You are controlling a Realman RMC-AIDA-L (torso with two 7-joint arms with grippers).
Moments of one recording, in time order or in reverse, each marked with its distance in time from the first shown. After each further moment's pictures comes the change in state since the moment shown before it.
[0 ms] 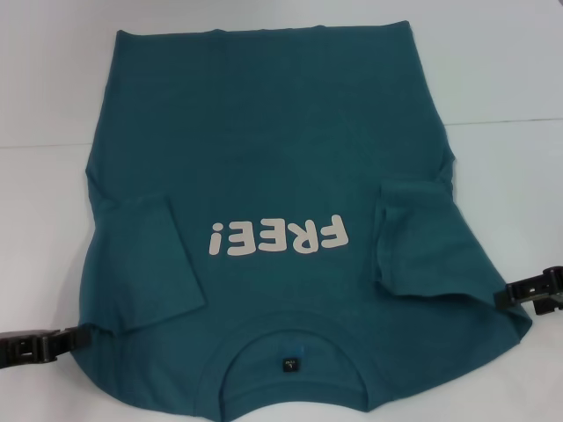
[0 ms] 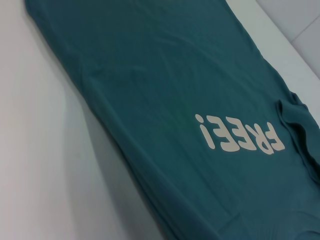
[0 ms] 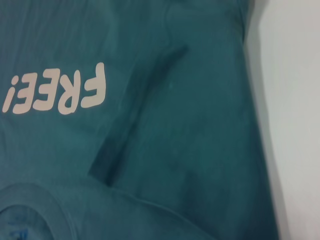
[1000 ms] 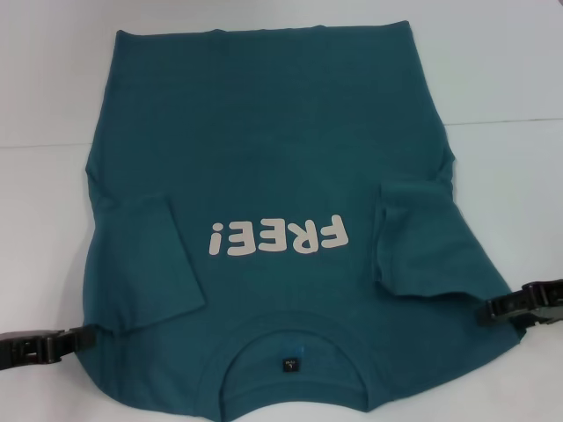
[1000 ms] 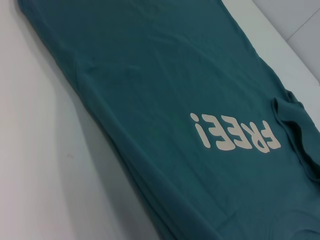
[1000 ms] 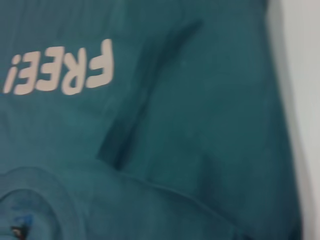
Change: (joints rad) left arm -0.003 -0.005 0.000 0.004 0.000 0.001 0.011; right arm 0.001 0.035 -0.031 0.010 -0.002 0.012 0.000
